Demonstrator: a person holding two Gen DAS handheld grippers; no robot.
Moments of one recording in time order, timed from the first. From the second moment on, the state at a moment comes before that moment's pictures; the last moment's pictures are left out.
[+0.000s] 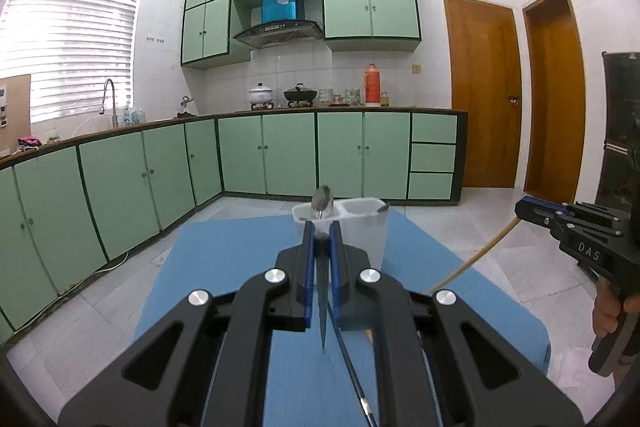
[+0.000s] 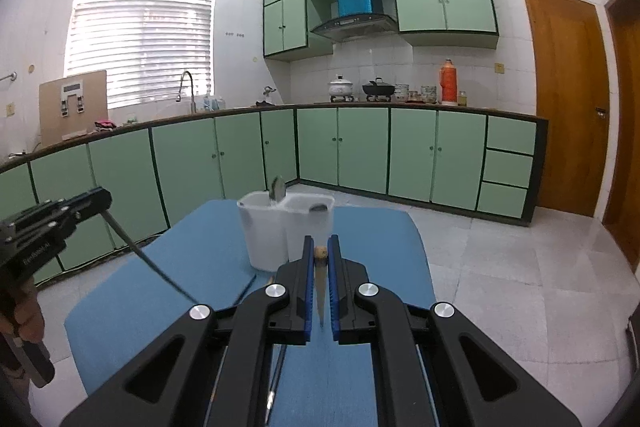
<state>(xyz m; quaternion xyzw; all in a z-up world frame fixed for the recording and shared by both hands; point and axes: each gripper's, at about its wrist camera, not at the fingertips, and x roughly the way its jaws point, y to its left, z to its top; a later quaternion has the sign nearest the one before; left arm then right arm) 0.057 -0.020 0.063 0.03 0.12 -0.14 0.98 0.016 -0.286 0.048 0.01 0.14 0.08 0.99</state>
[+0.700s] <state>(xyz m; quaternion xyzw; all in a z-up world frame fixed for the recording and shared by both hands) 0.116 -0.011 0.128 -0.01 0.08 -0.14 0.99 0.072 -0.282 0.135 0.02 0.11 0.14 0.98</state>
